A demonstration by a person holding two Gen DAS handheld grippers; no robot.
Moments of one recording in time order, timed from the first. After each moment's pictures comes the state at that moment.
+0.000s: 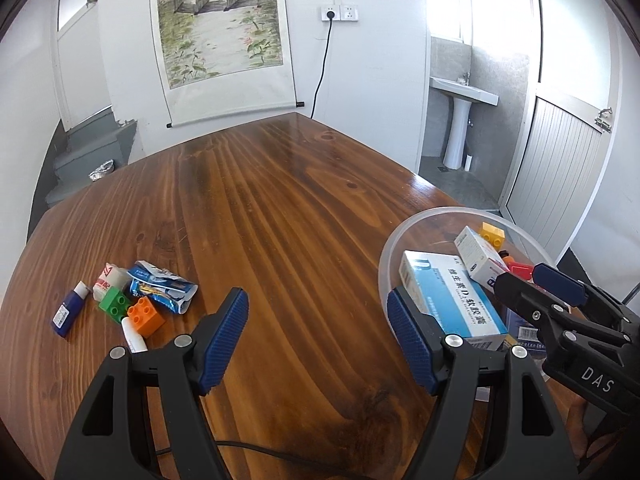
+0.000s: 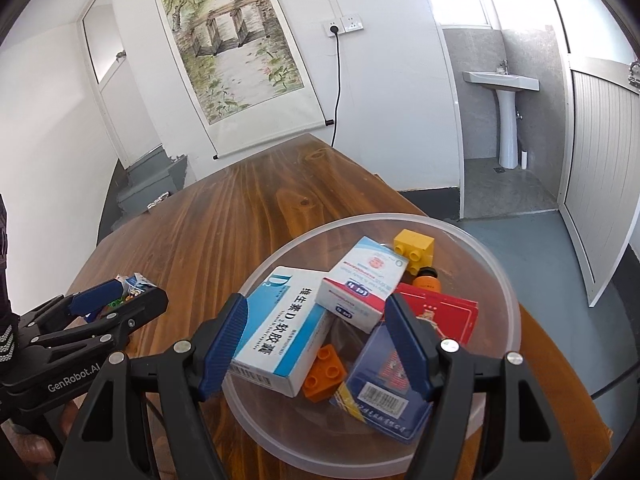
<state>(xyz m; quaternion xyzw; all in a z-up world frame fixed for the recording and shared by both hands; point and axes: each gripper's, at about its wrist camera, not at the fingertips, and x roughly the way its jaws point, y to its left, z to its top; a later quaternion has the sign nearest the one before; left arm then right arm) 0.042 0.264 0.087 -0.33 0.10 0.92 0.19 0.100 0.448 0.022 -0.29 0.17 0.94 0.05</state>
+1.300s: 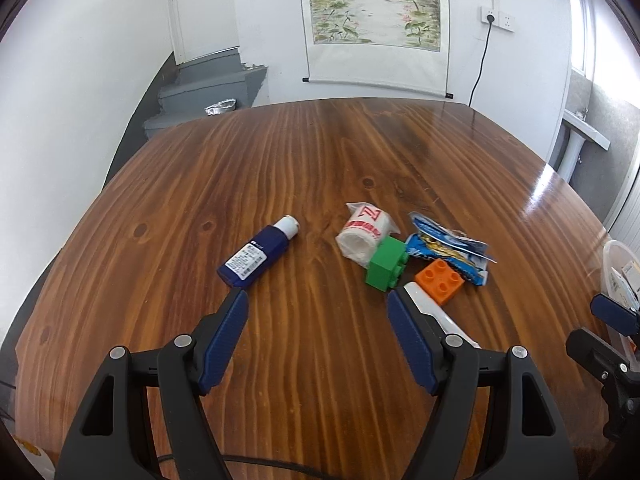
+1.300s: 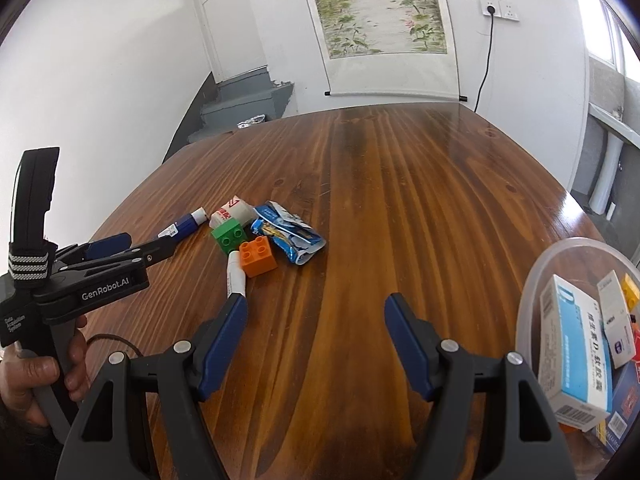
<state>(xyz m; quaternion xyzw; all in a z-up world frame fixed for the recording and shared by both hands) -0.027 0.040 0.058 -0.37 0.03 0.93 0.00 0.017 0.258 0.010 -0.35 0.06 0.93 -0.12</state>
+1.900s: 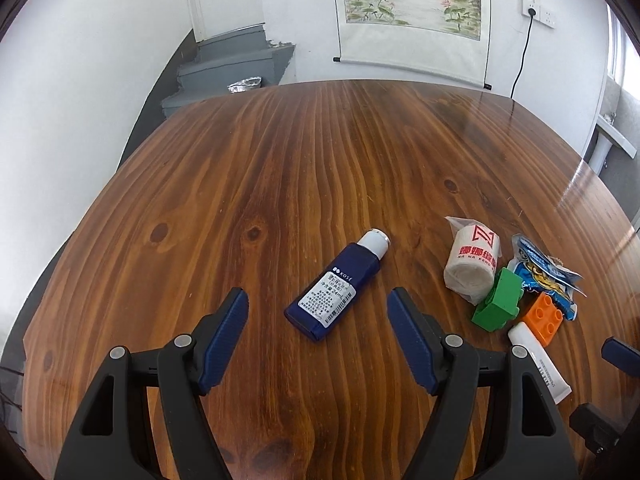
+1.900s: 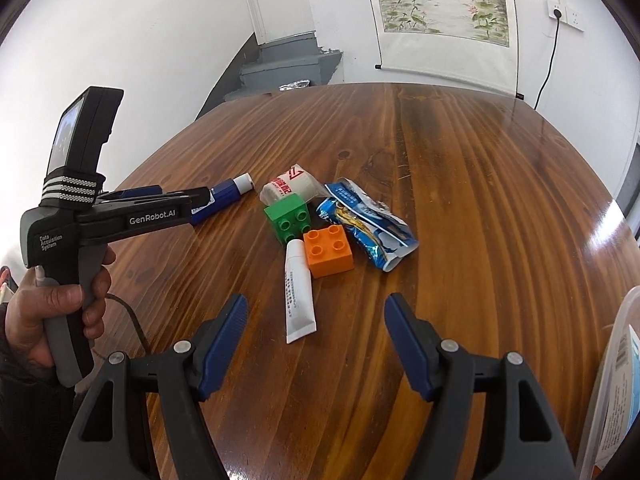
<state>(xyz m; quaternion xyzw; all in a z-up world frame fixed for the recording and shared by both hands) -0.087 -0.013 0.035 -0.41 0.03 0.91 -0.03 -0.028 0.198 -0.014 -0.40 0.01 0.90 -0.19</state>
